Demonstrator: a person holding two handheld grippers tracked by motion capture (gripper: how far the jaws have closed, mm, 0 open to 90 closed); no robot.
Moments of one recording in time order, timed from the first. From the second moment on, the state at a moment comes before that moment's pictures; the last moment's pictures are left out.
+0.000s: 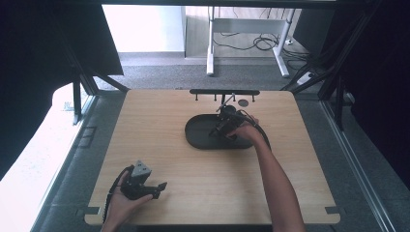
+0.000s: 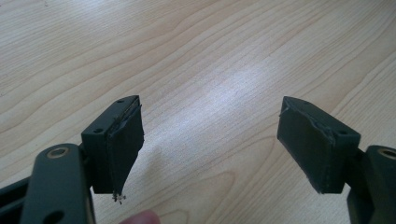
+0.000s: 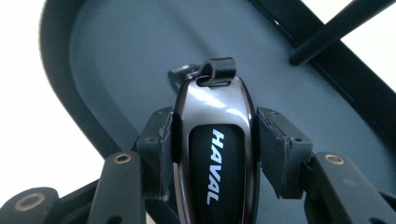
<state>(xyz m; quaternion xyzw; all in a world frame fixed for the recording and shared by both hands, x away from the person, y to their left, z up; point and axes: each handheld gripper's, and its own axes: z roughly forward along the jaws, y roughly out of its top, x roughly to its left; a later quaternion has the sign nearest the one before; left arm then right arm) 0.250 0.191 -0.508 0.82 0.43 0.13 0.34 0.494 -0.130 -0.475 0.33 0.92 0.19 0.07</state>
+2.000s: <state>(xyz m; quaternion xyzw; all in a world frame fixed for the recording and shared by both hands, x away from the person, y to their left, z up) 0.249 0.181 -0.509 0.84 0.42 0.12 0.34 0.387 -0.186 -0.457 0.34 0.87 0.33 0.10</state>
